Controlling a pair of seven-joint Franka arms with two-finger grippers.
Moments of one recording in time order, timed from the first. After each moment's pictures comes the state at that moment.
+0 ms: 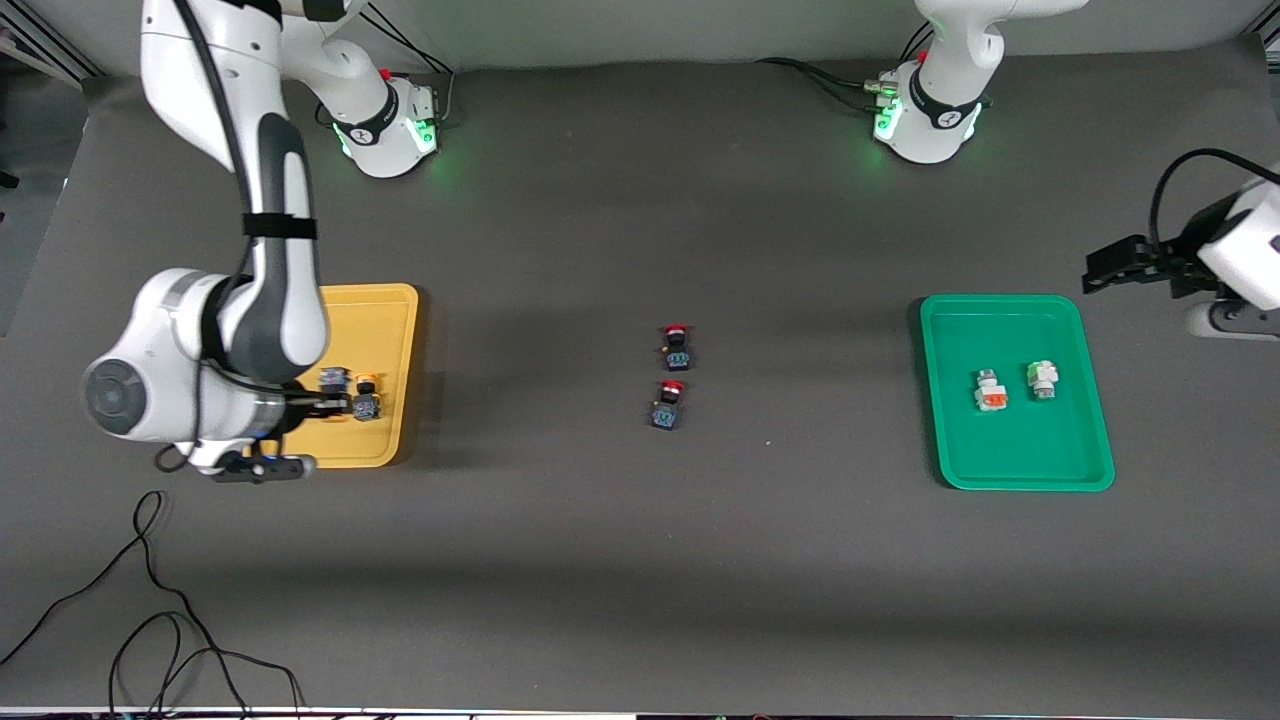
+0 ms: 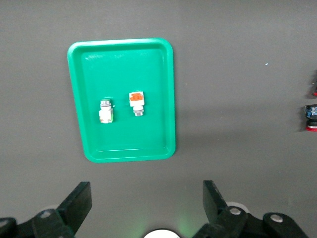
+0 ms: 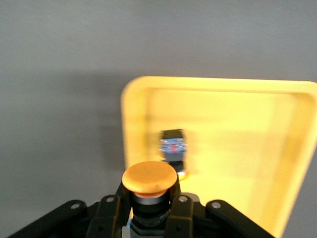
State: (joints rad) left arm -0.01 0.03 -0.02 -1.62 -0.03 1.52 0.03; right arm 0.79 0.59 -0.91 -1.77 0.50 1.85 -0.33
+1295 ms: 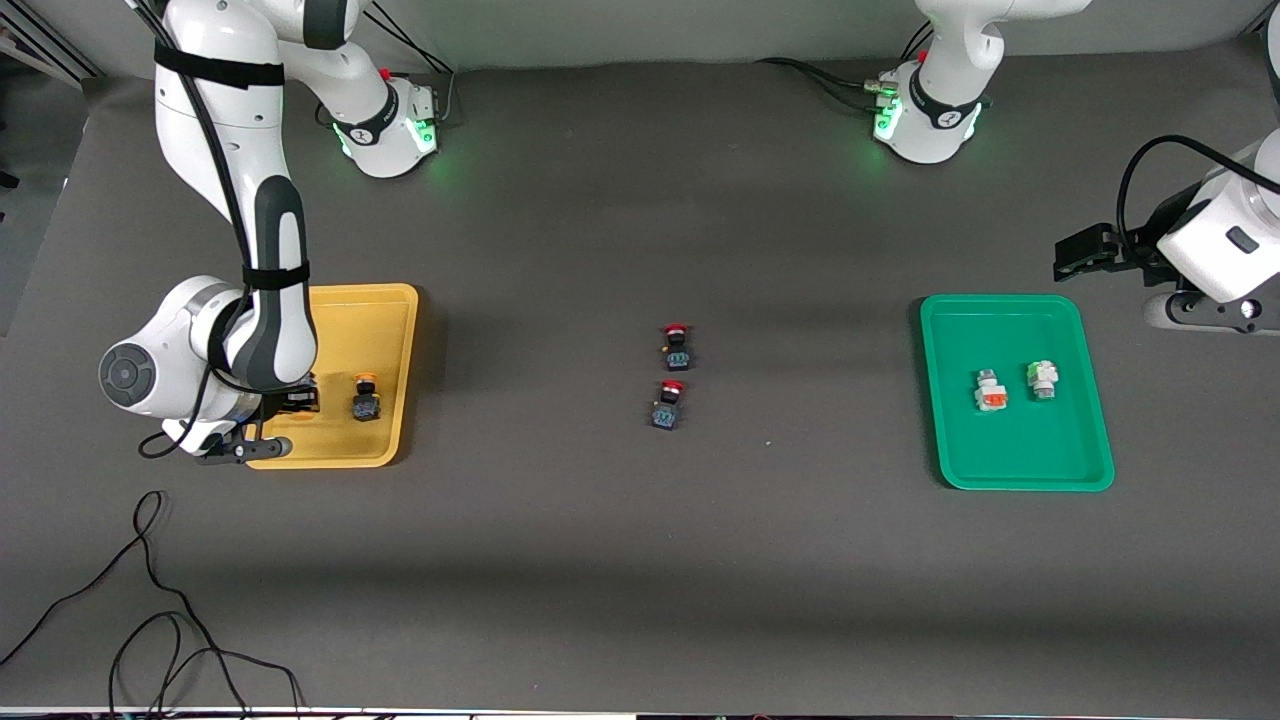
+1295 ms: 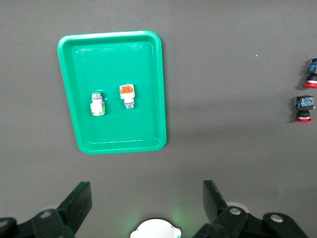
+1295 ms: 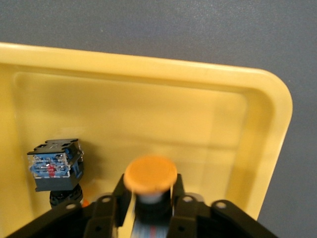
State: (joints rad) left arm -0.05 0.05 -0.02 -1.56 -0.02 1.45 0.00; right arm 0.74 0.66 -0.89 -2.00 0.57 2.18 -0.56
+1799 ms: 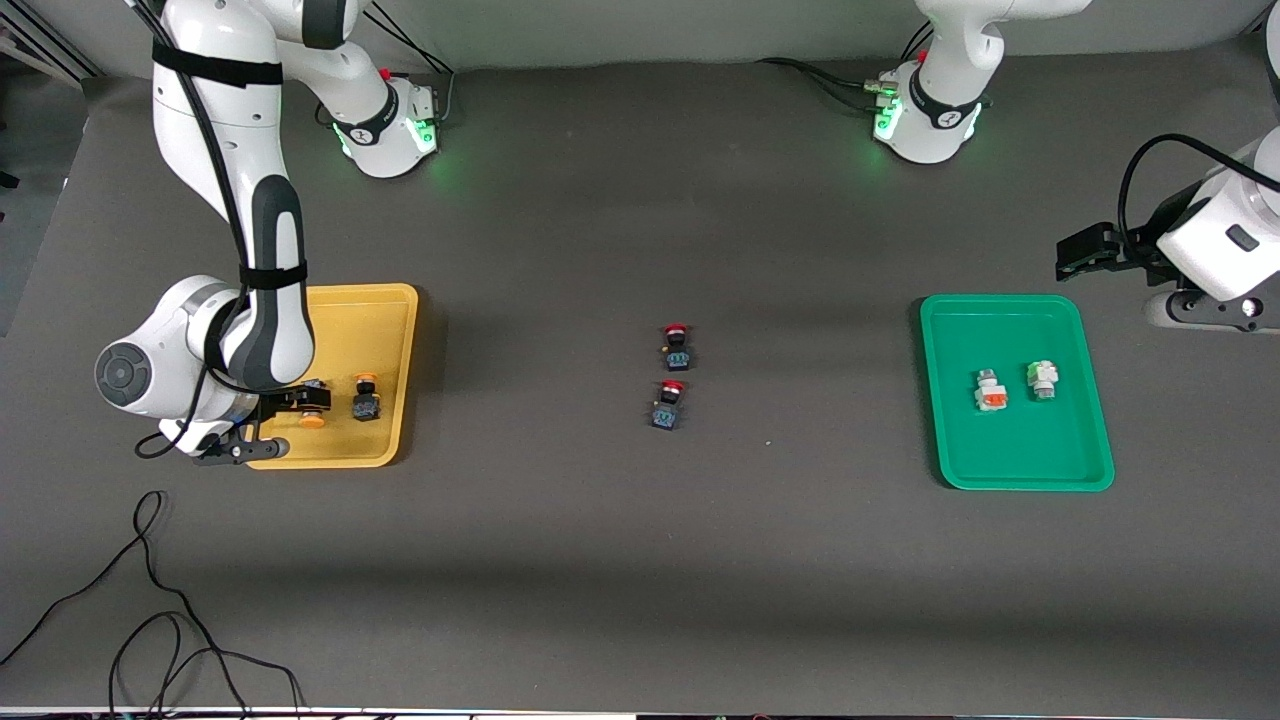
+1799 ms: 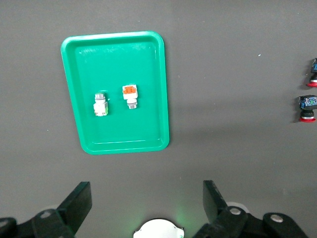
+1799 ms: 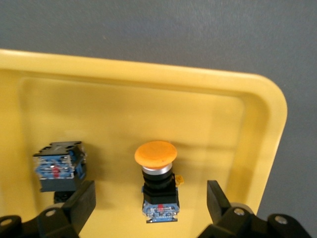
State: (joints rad) left arm -0.05 0.05 -0.02 -1.56 -0.01 1.45 0.01; right arm 0.74 0.64 -0.90 -1.99 0.57 2.17 -0.56
